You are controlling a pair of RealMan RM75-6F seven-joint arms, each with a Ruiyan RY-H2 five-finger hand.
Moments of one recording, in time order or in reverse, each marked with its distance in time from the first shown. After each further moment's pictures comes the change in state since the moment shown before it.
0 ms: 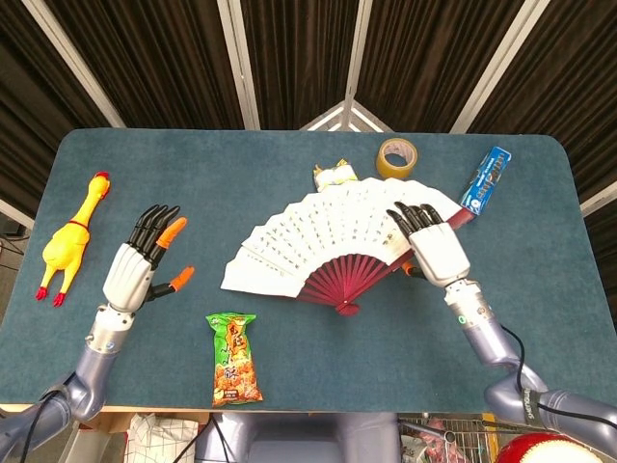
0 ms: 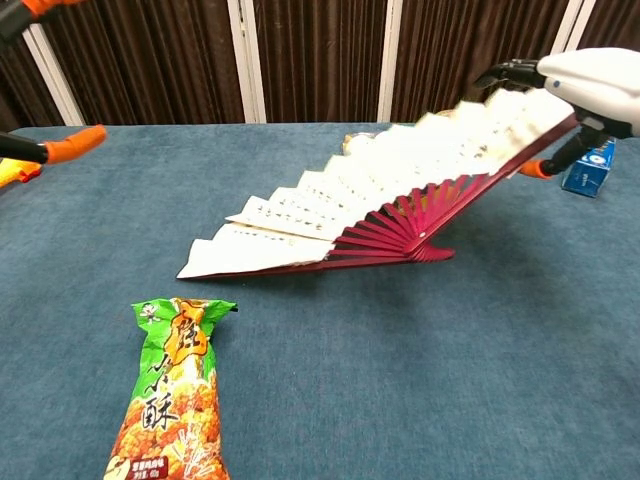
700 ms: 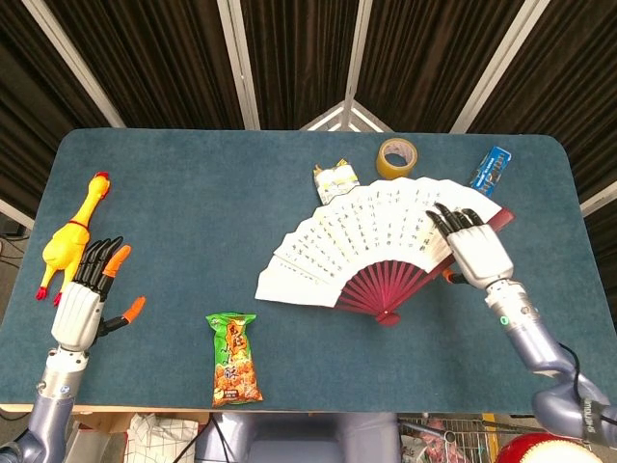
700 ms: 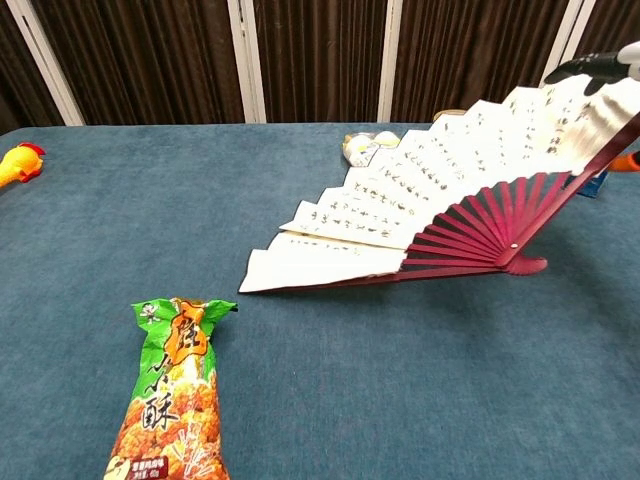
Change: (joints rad) left arm 0.220 0.146 0.091 -0.218 -0.042 0.022 0.112; right arm -0.016 0.314 -0.006 -0.245 0.146 -0.182 -0.081
